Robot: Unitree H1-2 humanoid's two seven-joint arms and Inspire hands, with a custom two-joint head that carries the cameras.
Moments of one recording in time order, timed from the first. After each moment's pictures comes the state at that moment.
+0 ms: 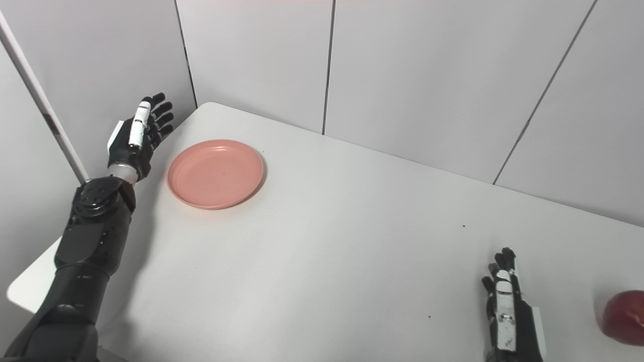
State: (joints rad) left arm -0.43 0.44 0.41 0.44 -0.28 0.09 -0.05; right arm -0.05 -0.04 0.01 -0.09 0.09 0.08 0.08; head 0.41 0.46
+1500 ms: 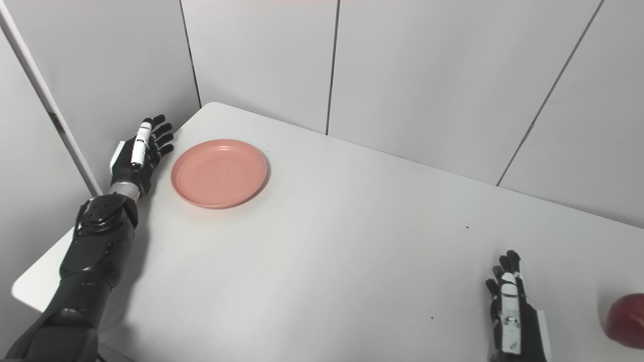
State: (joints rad) left arm -0.42 0.44 0.39 0.58 -0.28 -0.01 -0.04; right arm -0.05 -0.04 0.00 -0.09 0.10 0.08 0.08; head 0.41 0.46
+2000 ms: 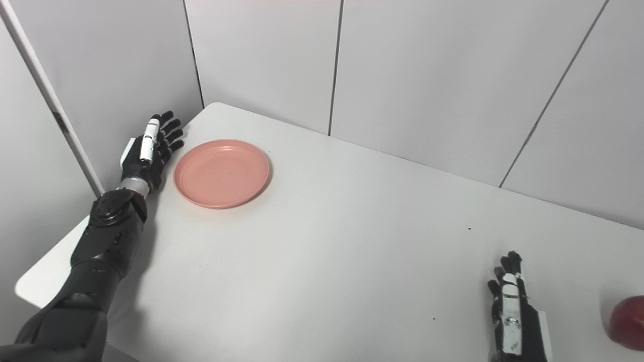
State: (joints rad) left arm -0.49 0.45 0.37 0.72 -0.33 -0.07 -0.09; right arm -0.05 -0.04 0.00 -0.09 0.10 0.08 0.08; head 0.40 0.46
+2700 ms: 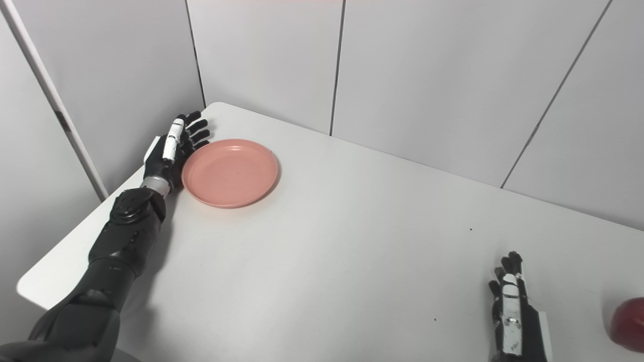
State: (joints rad) left arm -0.51 0.40 0.29 0.69 -0.34 -0.05 -0.13; right arm -0.05 -0.04 0.01 -0.09 0.10 0.08 0.08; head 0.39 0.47
